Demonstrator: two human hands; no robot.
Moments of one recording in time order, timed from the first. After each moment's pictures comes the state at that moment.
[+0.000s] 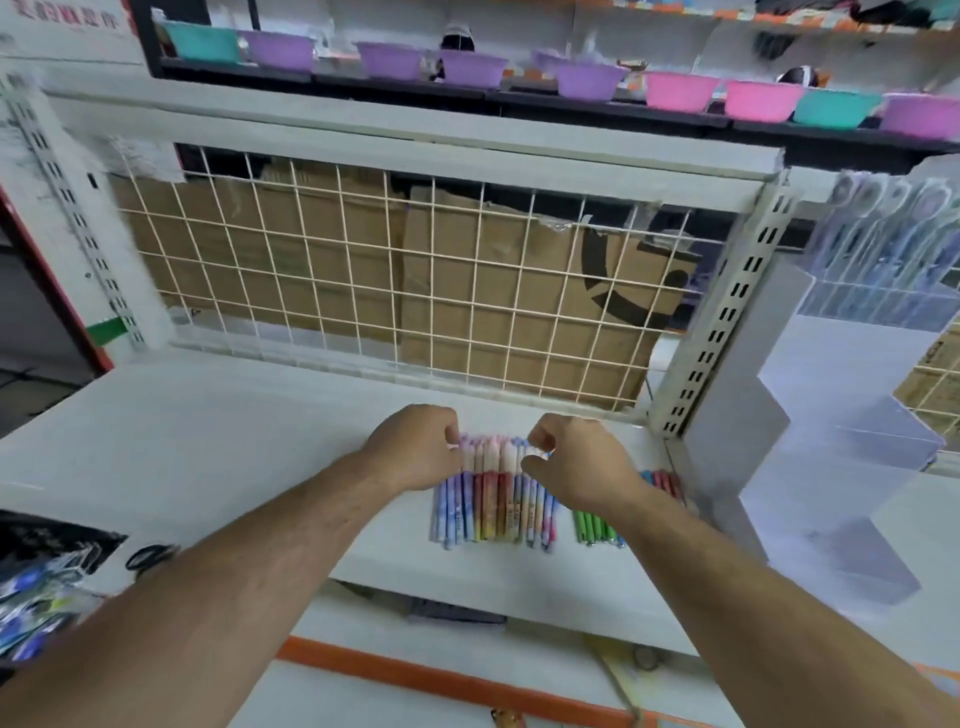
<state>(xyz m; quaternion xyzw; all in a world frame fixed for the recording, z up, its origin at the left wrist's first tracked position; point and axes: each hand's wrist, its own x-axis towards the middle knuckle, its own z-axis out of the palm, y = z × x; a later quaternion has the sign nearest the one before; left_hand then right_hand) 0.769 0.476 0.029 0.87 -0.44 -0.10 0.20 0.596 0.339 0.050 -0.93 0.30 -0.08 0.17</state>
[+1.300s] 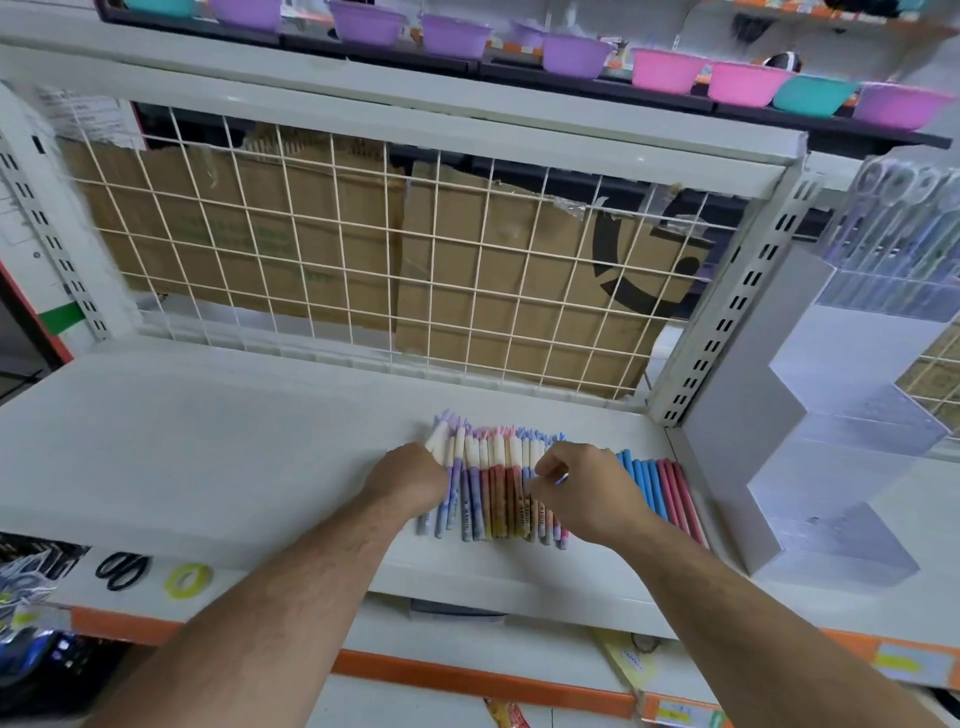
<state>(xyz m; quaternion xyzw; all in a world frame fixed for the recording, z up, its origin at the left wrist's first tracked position) 0.780 0.472 -0.036 0.92 -0.25 -0.21 0.20 0.590 0.358 0.017 -0.90 0.34 -0.08 0.24</state>
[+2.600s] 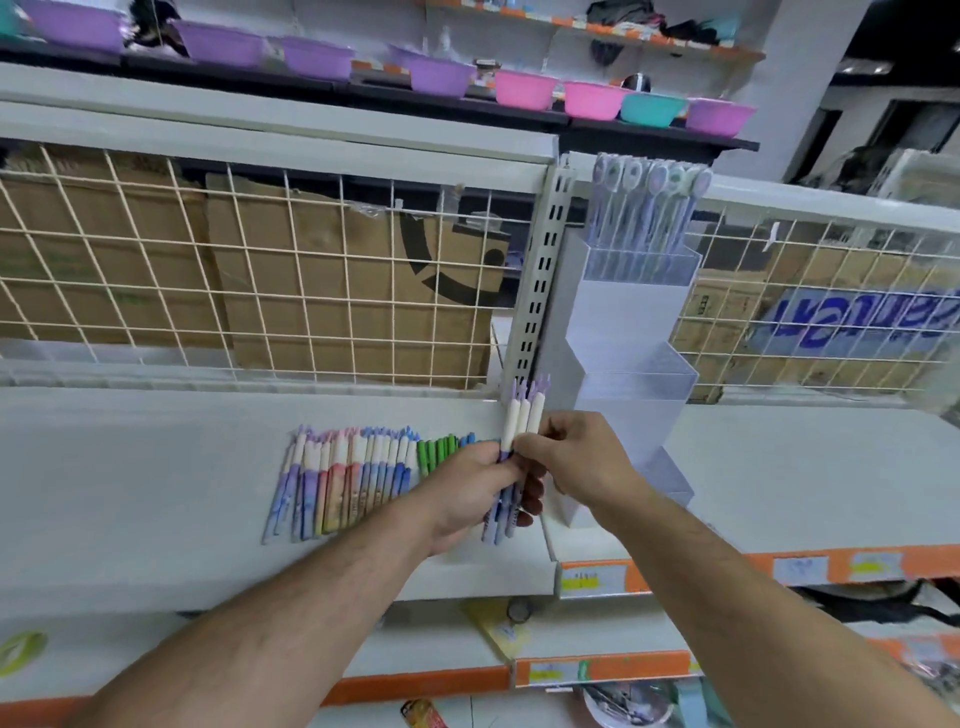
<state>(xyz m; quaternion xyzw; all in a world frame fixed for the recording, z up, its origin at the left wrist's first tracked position) 0.559 0.385 0.035 0.51 -0.38 -0.55 0.54 0.436 0.299 0.071 -0.73 0.38 -0.26 0.50</state>
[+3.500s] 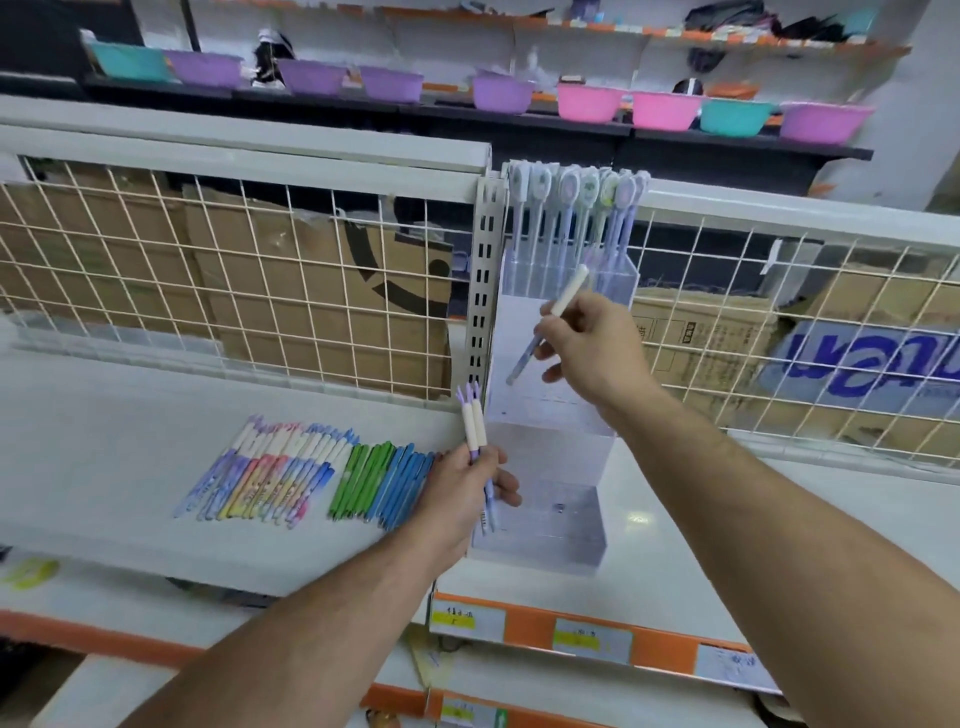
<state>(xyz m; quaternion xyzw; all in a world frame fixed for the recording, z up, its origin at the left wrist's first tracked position) 0.462 0.260 -0.001 0.61 -0.21 -0.35 0.68 0.381 0.141 0.157 -0.76 0.27 -0.35 0.47</state>
